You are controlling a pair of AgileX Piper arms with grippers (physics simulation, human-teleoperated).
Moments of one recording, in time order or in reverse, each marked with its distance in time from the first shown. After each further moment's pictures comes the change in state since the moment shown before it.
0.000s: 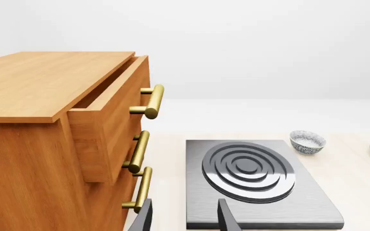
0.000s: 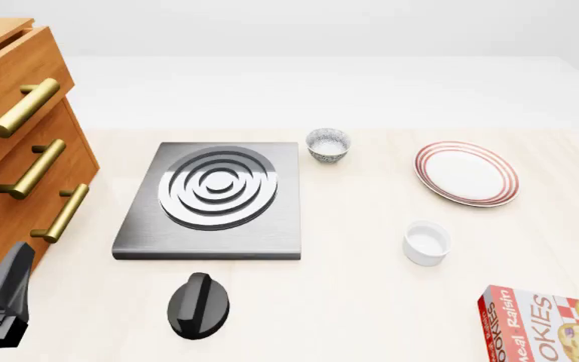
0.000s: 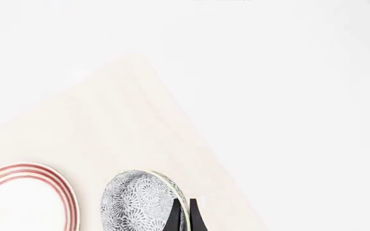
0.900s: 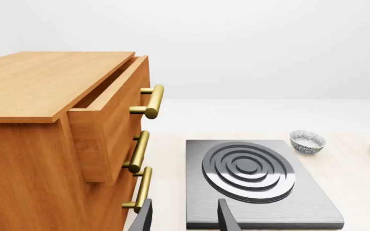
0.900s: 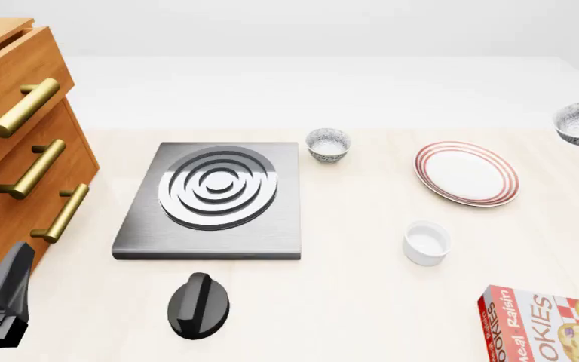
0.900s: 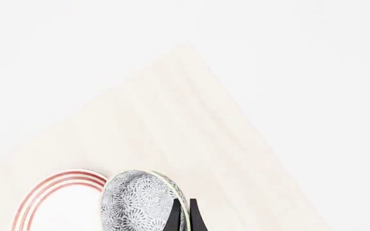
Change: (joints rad) left arm 0.000 0.000 0.000 0.000 0.000; right arm 0.151 0.192 -0.203 0.093 0.174
